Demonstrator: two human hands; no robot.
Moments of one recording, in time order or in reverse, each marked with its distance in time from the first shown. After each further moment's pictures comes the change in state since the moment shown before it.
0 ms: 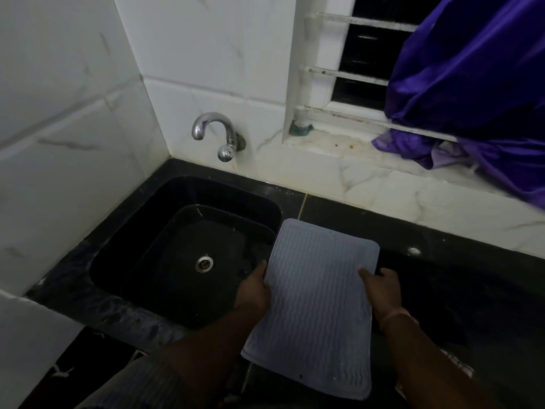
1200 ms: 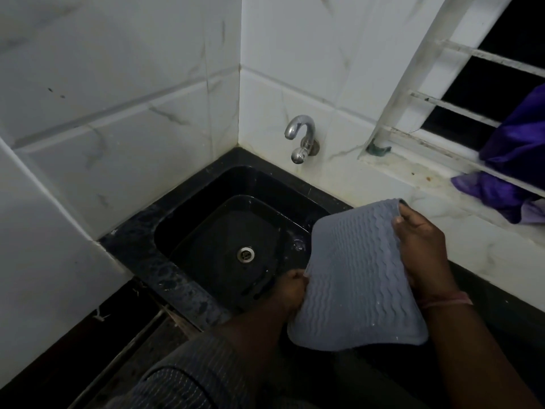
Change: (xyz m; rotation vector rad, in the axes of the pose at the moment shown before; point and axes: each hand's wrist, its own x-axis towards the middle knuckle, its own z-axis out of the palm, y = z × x) left_hand 0.016 -0.014 -0.024 -0.822 -0.076 -0.356; right_hand -0.090 -0.167 0.095 -0.060 -0.260 -0.616
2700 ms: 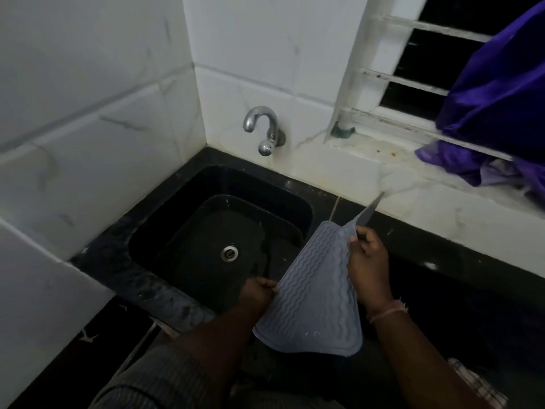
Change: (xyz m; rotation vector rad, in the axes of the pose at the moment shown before) left_hand 0.000 -0.026 -0.036 0.521 0.138 0.060; right_hand -0.046 0.077 0.022 -0.006 0.127 0.052
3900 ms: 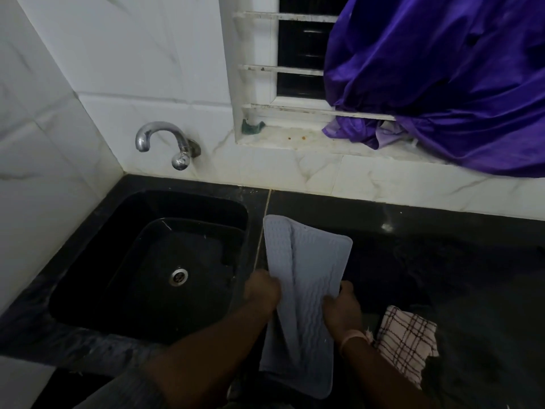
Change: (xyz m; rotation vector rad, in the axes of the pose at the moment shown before) left_hand -0.046 0.079 0.115 0.275 -0.029 0.172; right_hand -0.069 0.135 -0.091 -0.231 0.088 0.433
